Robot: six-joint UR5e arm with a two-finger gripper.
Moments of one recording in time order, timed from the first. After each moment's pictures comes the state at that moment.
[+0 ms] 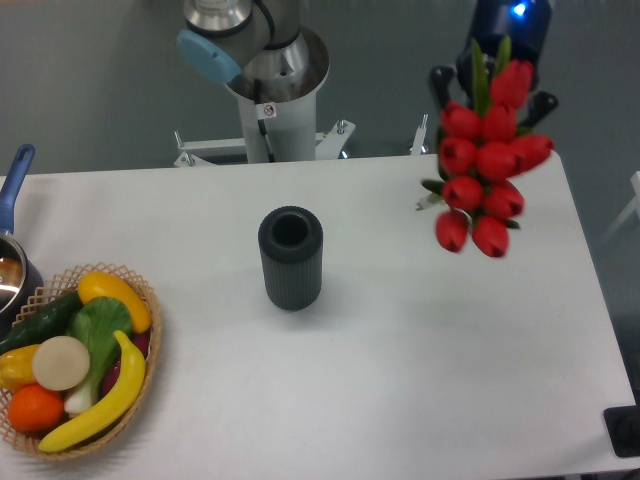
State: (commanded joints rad) arm 2.96 -1.66 -1.67 -0.92 0.78 0.92
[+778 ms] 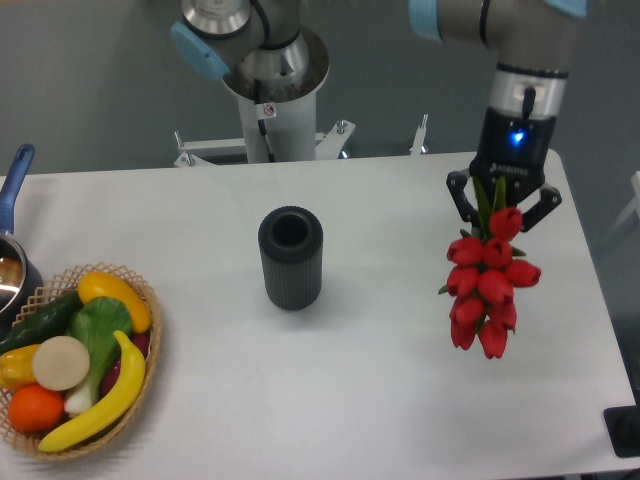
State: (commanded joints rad) arm 2.79 -1.83 -1.60 -0.92 1.17 1.06
